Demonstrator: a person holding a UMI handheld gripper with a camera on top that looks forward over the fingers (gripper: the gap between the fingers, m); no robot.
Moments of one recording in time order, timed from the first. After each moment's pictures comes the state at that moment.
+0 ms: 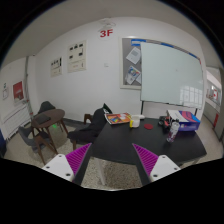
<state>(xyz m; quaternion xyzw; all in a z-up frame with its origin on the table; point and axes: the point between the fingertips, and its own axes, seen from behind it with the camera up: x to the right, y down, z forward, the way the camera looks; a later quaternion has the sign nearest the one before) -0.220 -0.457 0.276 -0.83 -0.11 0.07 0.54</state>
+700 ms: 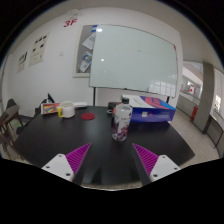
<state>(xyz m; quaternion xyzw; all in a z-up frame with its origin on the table) 0.110 -0.237 0.106 -0.84 0.00 -0.06 0.53</state>
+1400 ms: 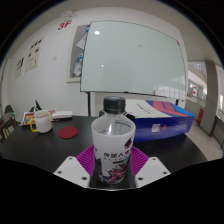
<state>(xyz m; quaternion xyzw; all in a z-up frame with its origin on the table) 0.168 -0.018 0.057 -0.82 -0.01 -0.03 0.57</state>
